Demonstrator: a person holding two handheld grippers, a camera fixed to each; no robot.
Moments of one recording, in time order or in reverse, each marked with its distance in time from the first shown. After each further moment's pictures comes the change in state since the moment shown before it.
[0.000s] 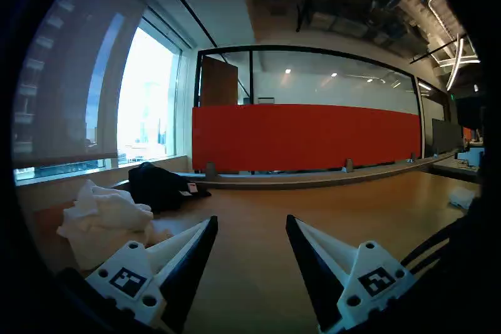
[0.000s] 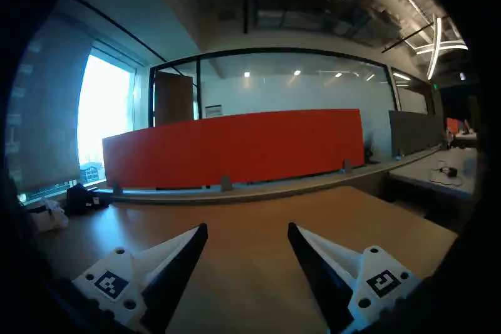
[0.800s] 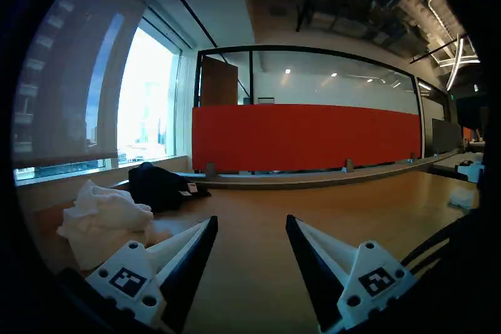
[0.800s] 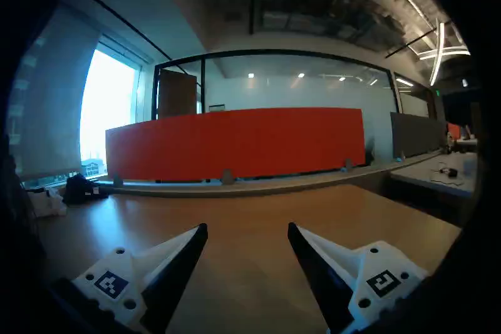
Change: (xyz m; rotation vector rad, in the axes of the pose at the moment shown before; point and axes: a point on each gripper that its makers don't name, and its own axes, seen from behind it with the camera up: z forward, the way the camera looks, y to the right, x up) left arm 0.000 0.001 0.000 0.000 0.000 0.000; right arm -0.029 -0.003 -0.006 0.005 0.018 -0.040
